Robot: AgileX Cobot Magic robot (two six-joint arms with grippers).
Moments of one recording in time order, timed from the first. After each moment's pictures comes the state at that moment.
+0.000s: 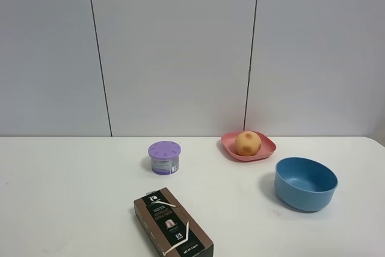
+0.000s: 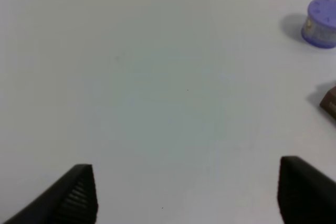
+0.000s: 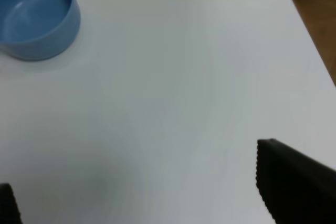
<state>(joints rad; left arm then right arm) 0.10 -0.01 -0.51 -0.11 1.06 0.03 -0.04 0.27 -0.56 0.00 1.08 0.01</state>
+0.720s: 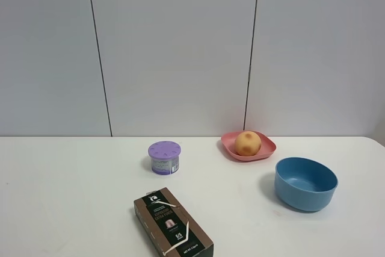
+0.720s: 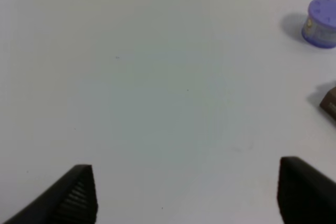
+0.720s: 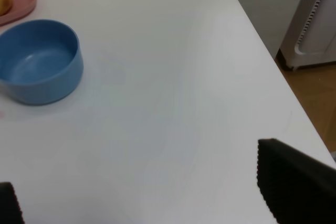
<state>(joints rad) 0.10 -0.01 -0.51 -0.11 1.06 0.03 -0.04 0.00 -0.49 -0.04 1.07 -0.02</state>
